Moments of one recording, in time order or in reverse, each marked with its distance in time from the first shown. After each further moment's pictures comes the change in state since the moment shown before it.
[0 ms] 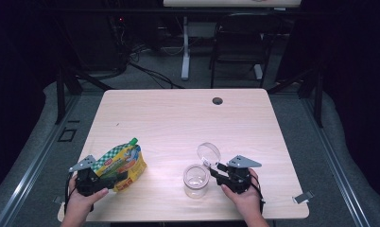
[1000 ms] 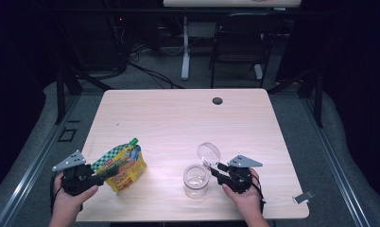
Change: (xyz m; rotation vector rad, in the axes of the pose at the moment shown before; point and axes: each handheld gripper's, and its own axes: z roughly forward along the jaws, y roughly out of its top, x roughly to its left) left arm -0.020 0.028 -0.040 -0.033 0.019 0.035; right arm -0.002 0.000 -0.001 -0.005 -0.002 0.008
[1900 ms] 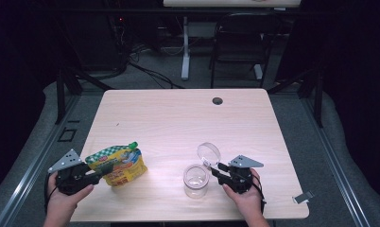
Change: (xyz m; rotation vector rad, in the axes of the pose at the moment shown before) left arm 0.003 0.003 -0.010 -0.002 0.080 0.081; right arm -0.001 0.000 -0.002 -0.001 0.000 0.005
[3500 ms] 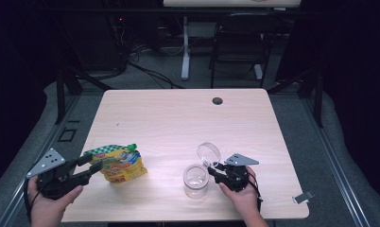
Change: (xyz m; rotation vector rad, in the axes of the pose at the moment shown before) left arm -0.021 0.024 -0.045 -0.072 0.144 -0.023; right arm 0.005 0.005 0.009 0.003 0.021 -0.012
